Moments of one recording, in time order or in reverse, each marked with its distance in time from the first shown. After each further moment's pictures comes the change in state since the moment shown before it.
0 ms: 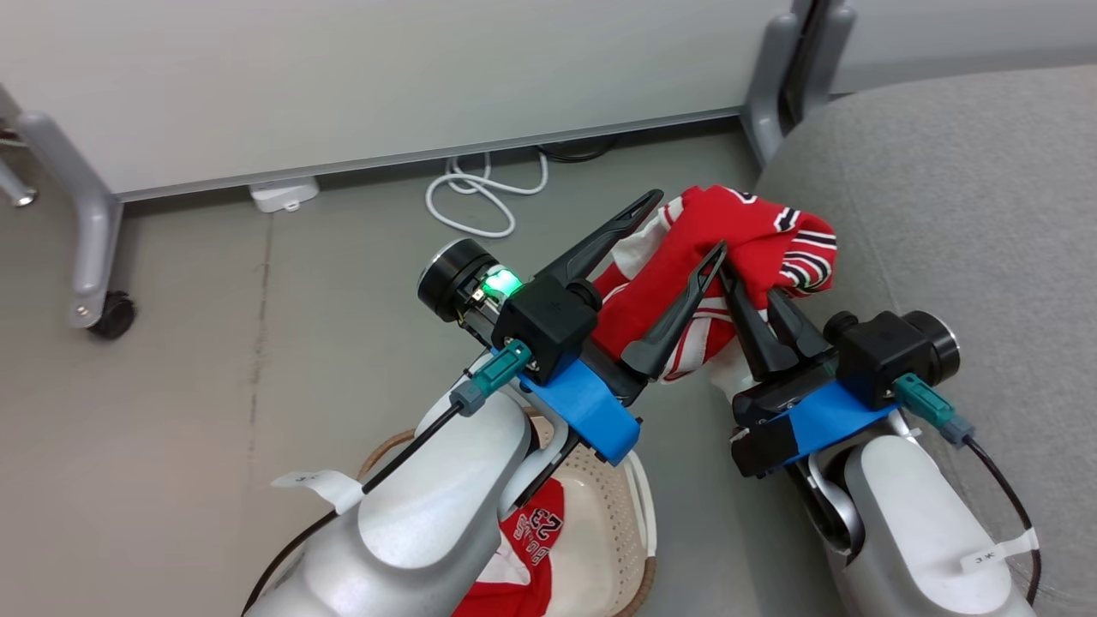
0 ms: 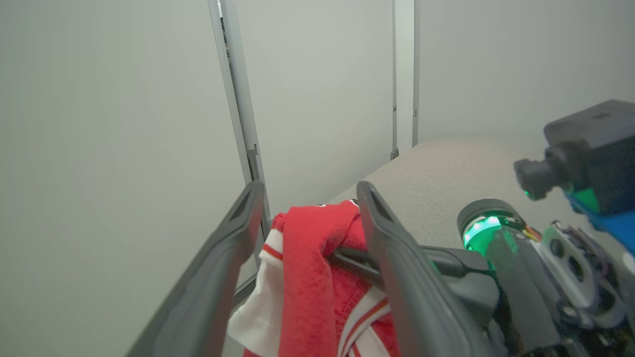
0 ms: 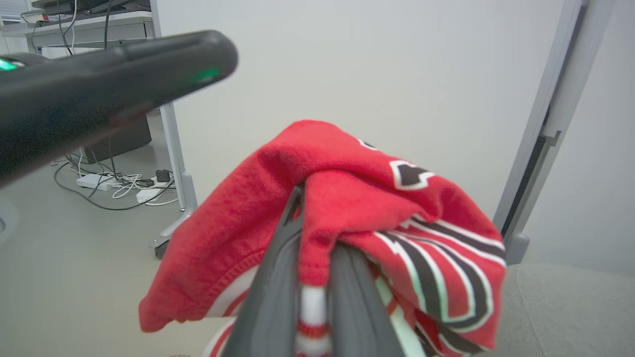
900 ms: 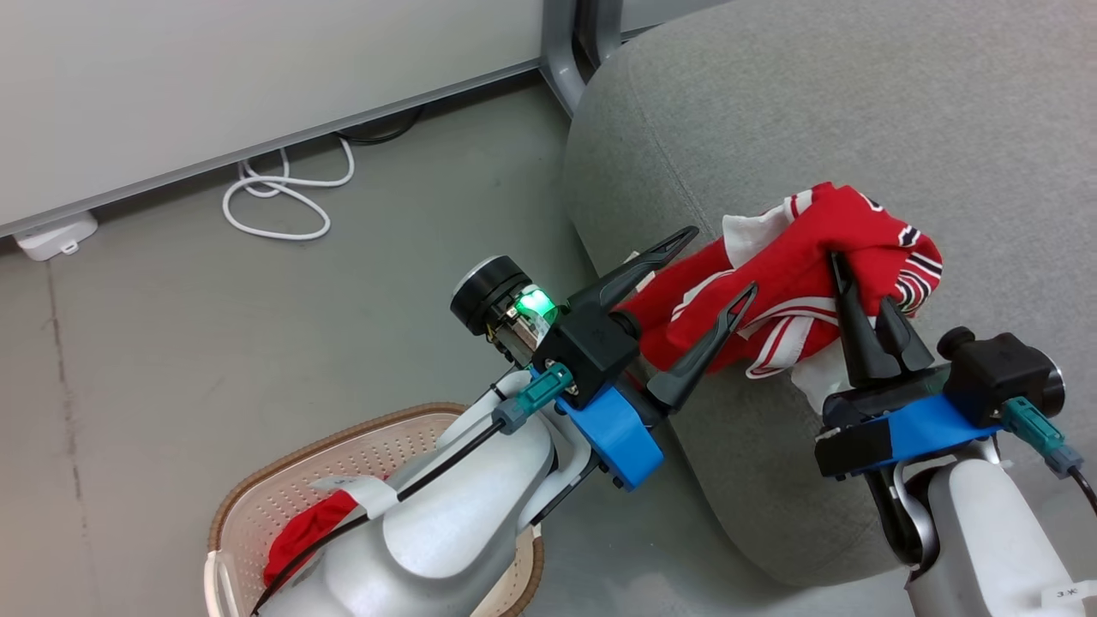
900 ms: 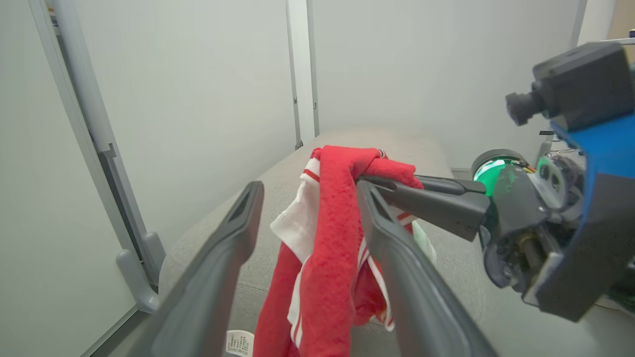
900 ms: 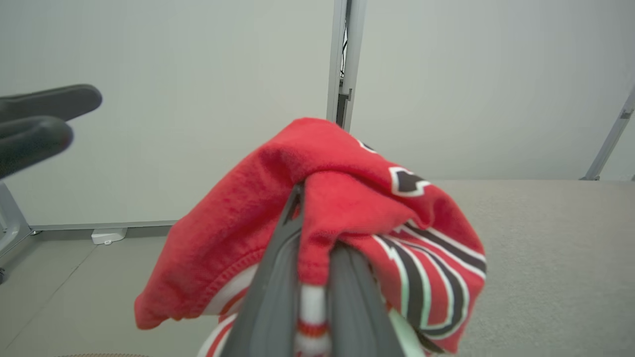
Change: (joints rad) left arm -0.020 0.000 -0.102 0.033 -0.007 0.000 0.000; right arm 0.099 -0.003 -0.205 -0.075 -0.026 0.000 0.000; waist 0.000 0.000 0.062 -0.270
